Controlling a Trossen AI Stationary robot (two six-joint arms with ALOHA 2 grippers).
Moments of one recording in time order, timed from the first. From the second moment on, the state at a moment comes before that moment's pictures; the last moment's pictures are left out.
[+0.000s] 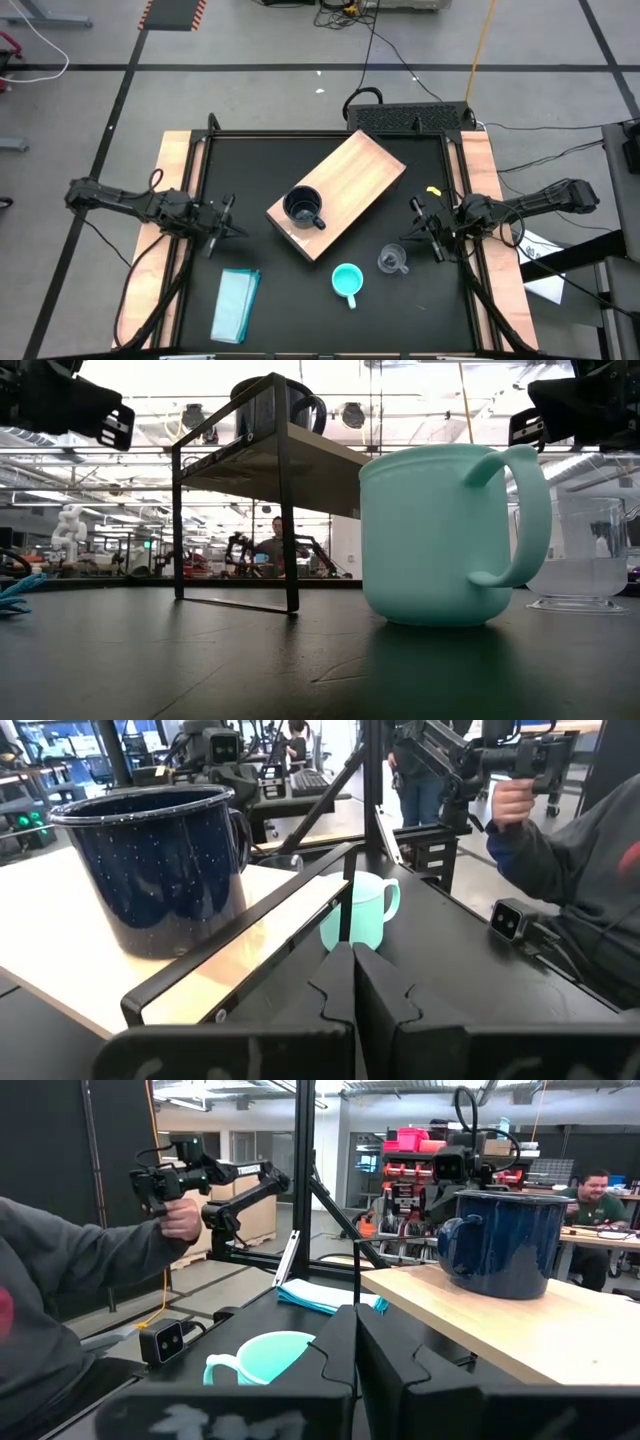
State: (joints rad) left arm -0.20 0.30 0.18 0.01 0.11 0.07; right arm 0.15 0.44 0.01 0.53 -0.21 -0.01
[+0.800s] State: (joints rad) left arm -0.20 0.25 0.12 0.01 0.10 0.07; right arm 0.15 0.44 0.01 0.53 -0.21 -0.01
